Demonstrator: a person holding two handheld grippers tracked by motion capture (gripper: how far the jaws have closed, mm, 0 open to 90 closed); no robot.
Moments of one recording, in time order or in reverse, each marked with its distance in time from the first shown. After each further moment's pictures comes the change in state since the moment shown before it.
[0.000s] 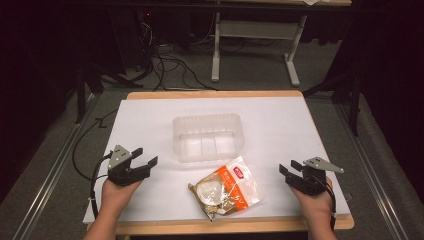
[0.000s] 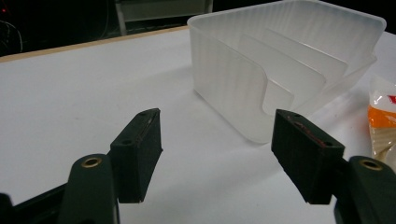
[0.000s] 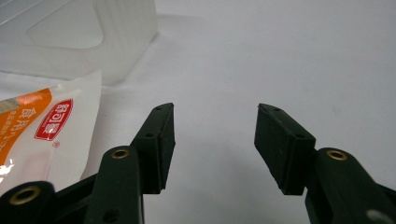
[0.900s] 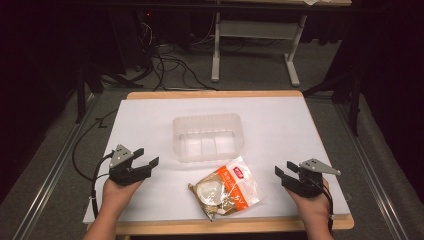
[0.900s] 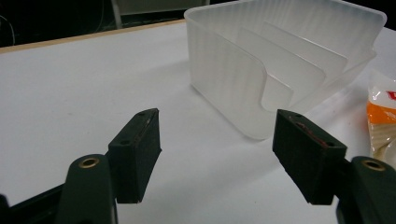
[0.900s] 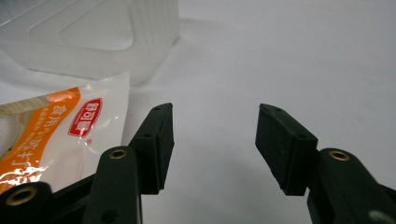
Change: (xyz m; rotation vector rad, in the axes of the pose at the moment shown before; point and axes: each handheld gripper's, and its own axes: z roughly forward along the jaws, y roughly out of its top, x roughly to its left) left arm 0.000 0.000 0.003 0.017 -0.015 -0.011; right arm 0.015 0.002 -0.006 -0.013 0.035 -0.025
